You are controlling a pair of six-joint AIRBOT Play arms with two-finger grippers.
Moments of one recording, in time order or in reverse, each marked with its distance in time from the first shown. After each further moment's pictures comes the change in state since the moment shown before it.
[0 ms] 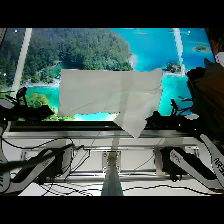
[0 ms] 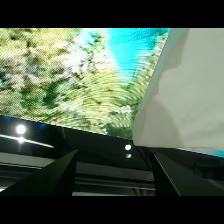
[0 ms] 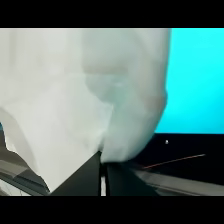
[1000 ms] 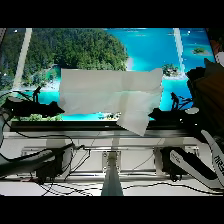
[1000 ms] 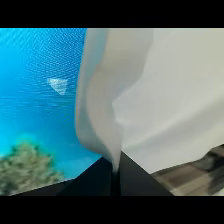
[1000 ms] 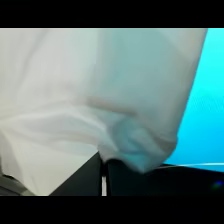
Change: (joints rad) left arm -0.001 -0.349 0.091 -0.304 -0.055 0.322; right arm 0.037 -0.002 0.158 -0.009 0.035 -0.003
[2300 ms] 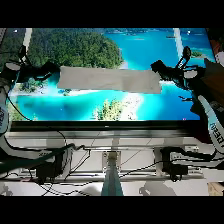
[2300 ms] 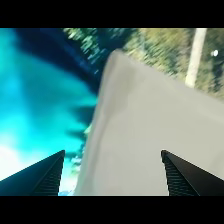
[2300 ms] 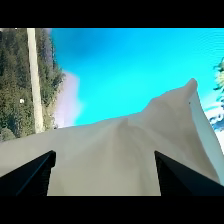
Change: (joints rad) left arm -0.174 -0.235 0.519 -0.069 0.336 -0.228; right arm 0.195 -0.331 0.574 0.066 -0.504 0.077
